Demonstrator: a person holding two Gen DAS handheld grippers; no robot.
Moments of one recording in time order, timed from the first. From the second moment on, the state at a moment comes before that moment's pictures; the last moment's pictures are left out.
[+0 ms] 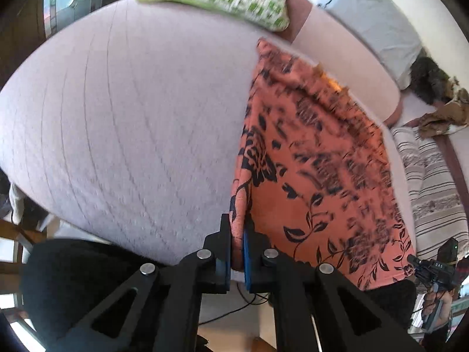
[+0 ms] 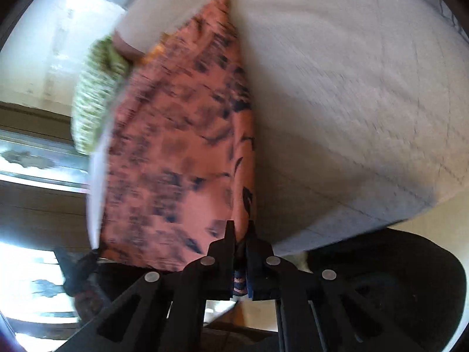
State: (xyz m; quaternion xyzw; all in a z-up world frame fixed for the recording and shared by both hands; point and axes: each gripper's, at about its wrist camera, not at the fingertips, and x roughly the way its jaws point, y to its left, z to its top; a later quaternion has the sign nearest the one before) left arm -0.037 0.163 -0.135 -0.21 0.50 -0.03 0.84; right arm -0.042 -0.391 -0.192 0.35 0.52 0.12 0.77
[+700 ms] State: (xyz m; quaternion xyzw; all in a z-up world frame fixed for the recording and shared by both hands) left arm 0.301 0.165 -0.074 -0.19 0.41 -0.04 0.89; right arm 0.291 -0.446 -0.147 0.46 0.36 0.18 0.79
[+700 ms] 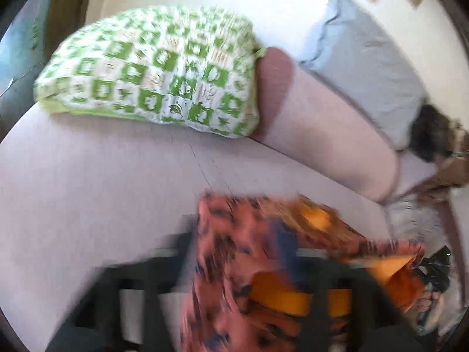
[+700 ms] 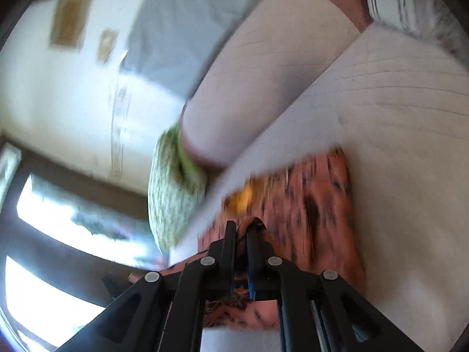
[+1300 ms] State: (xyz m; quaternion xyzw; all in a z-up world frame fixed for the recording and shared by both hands) left arm 0.204 0.171 -0.176 -0.18 0.46 -0.06 0.87; right arm 0.203 -0.398 -0.210 0.30 0.42 0.06 0.85
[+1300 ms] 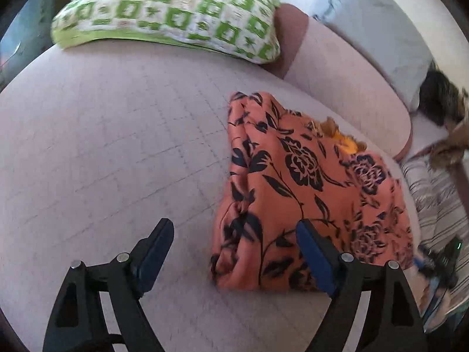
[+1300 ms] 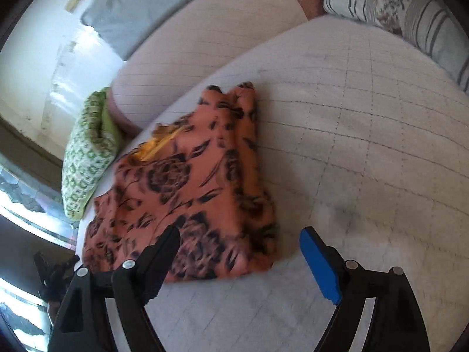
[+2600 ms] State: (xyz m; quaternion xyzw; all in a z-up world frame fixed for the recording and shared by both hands) left arm 0.108 0.160 -0.146 -0.08 0.42 -0.09 0.90; right arm 0.081 -0.377 -0.133 0.14 0.42 0.11 0.89
